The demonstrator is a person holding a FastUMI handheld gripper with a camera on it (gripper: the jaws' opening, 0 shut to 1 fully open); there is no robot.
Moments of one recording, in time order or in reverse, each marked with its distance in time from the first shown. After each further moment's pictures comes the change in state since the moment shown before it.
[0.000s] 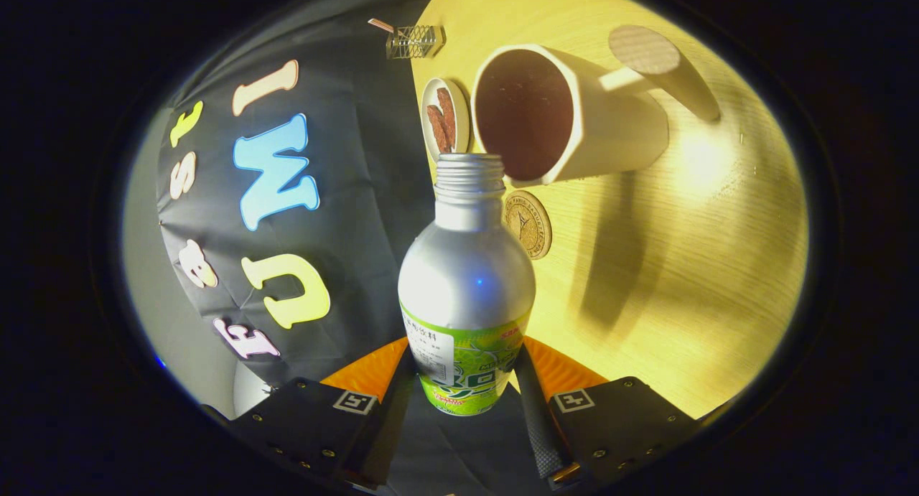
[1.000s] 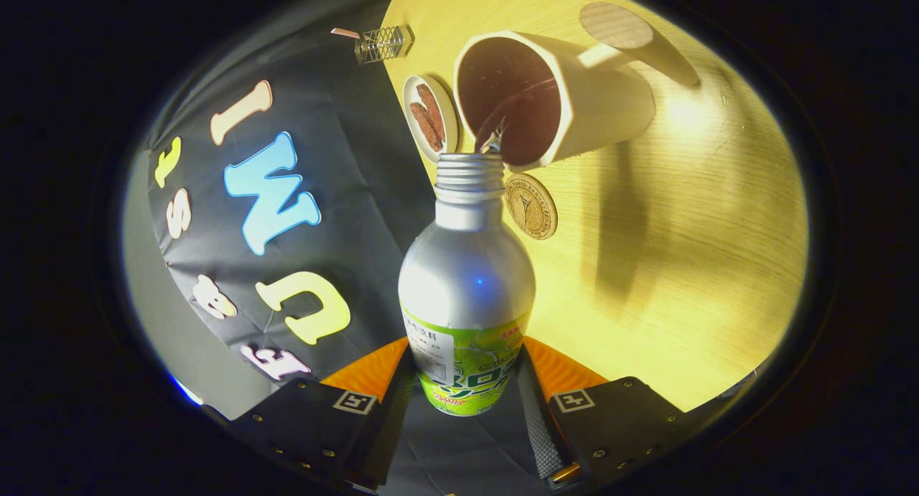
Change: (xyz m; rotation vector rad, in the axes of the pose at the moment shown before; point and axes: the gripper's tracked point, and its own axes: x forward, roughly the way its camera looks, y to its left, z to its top) arm -0.005 0.018 -0.003 0.157 0.047 0.032
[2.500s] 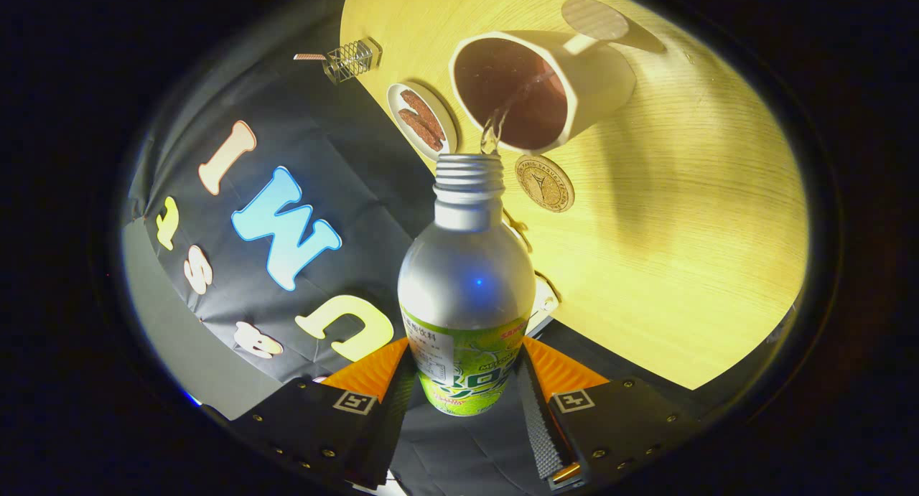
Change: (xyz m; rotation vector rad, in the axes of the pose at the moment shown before) arm -0.012 0.046 -0.002 0.233 0.028 0.089
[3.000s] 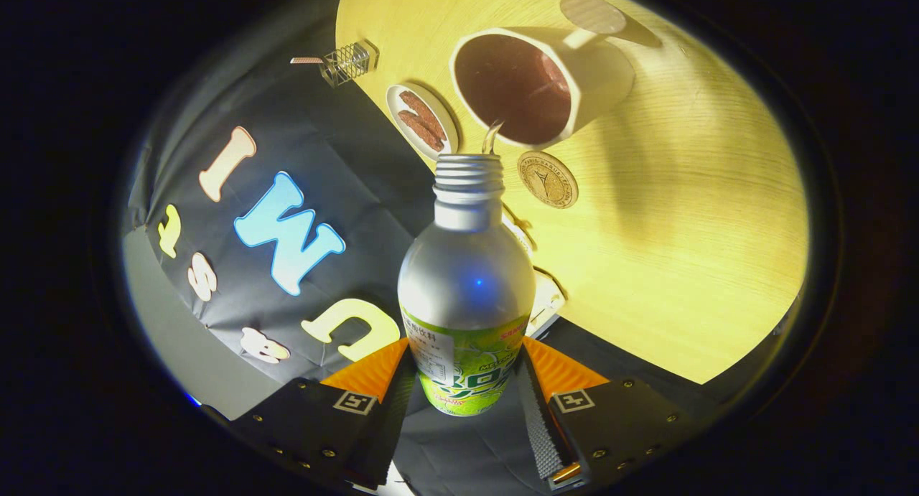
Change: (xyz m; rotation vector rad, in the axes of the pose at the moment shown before) arm 0.004 0.000 -0.002 0.021 -0.006 0.006
